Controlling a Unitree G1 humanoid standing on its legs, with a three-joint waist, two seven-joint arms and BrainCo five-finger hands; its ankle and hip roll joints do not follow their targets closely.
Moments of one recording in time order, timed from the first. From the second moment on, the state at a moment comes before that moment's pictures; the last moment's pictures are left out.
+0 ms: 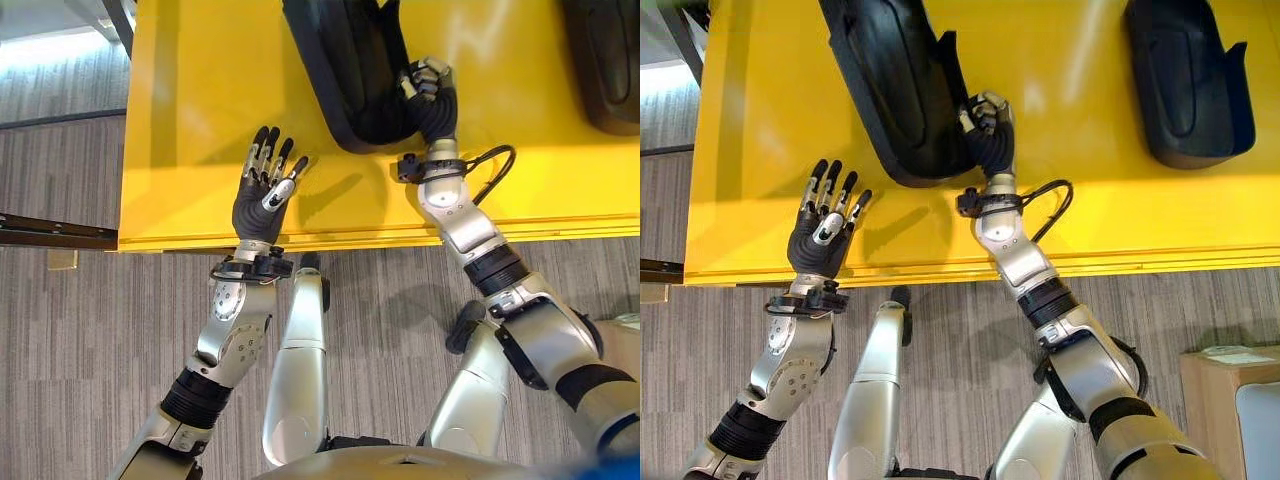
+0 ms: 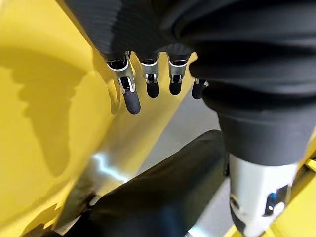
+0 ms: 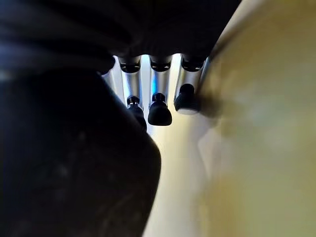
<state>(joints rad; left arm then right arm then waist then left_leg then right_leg) -0.19 0.40 -0.32 -0.19 -0.87 -0.37 0.17 -0.93 -0.28 0.37 0.48 0.10 -0.16 -0.60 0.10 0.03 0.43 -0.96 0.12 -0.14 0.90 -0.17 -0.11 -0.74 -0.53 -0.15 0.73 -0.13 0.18</state>
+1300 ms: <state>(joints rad) -0.19 0.36 -0.29 -0.18 -0.83 -0.45 0.21 -0.79 -0.32 0.24 0.39 0.02 -0.19 -0.70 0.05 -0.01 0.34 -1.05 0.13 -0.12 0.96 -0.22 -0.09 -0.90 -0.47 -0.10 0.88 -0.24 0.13</state>
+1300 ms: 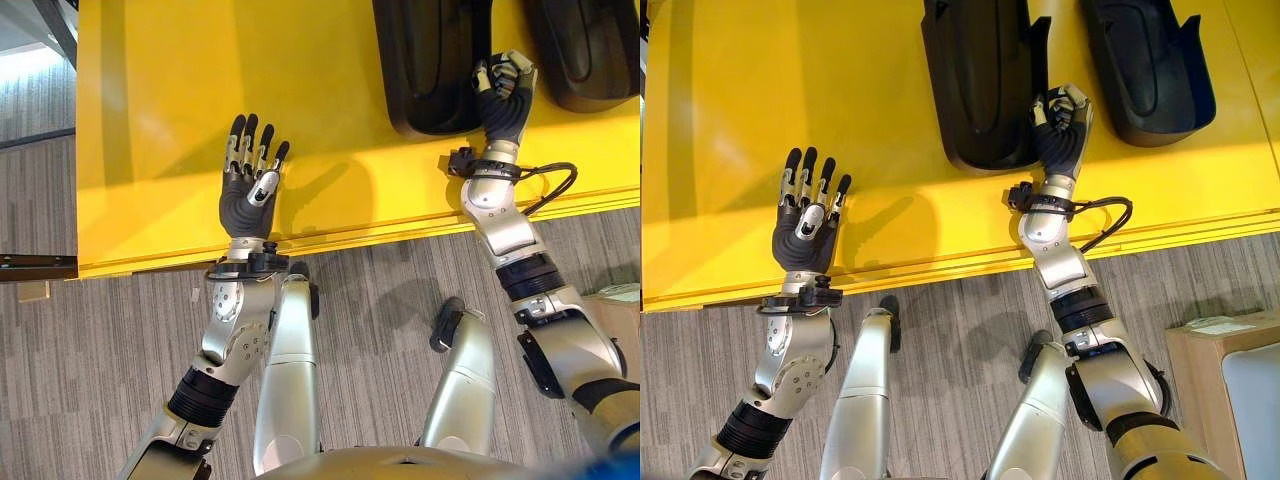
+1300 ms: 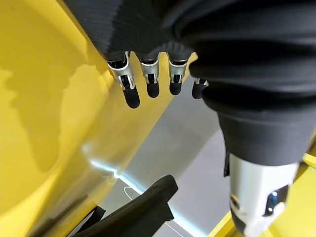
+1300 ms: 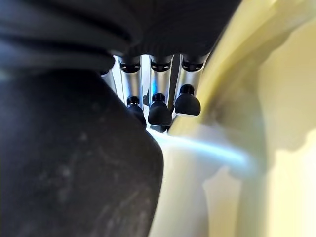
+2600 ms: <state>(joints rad) -0.19 0.33 -0.27 -0.19 -0.83 -0.45 0.23 -0.69 -0.23 0.25 0.25 0.11 -0.27 -0.69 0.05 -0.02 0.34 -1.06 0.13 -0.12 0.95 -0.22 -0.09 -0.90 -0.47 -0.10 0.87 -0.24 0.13</state>
